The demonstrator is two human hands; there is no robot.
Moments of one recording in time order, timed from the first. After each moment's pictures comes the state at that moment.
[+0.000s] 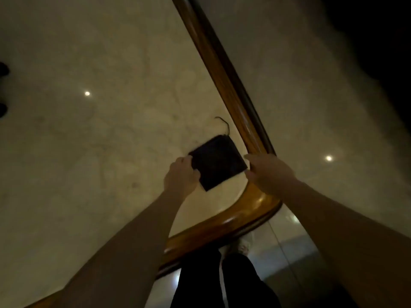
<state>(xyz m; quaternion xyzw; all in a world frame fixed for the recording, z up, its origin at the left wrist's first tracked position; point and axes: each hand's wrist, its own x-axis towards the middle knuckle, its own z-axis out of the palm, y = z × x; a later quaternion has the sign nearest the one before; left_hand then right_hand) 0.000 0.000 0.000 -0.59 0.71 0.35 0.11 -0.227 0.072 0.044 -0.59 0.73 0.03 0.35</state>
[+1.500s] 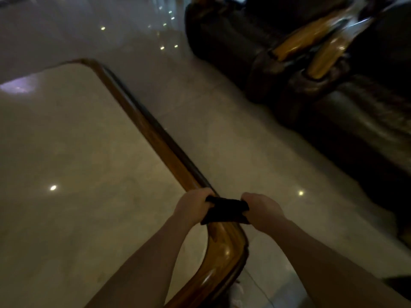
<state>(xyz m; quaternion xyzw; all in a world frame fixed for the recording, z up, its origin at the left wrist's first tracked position) -0.176 -0.001 0.161 -0.33 0.87 0.37 0.03 -0.329 0.134 0.176 -0.46 0.84 0.01 0.27</state>
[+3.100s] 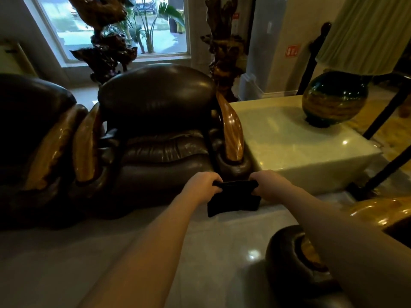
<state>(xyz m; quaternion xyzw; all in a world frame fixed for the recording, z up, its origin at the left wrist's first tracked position) -0.838 0.354 0.350 0.22 0.93 0.26 0.12 -0.809 0.574 0.364 -0.01 0.98 -0.12 0.13</state>
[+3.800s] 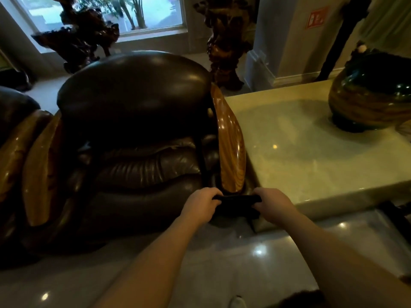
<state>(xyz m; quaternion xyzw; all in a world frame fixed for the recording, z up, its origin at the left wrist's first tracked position) -1.126 0.488 0.264 0.14 0.93 0.28 0.16 -1.101 0.705 0.258 0.05 0.96 -0.22 0.15</state>
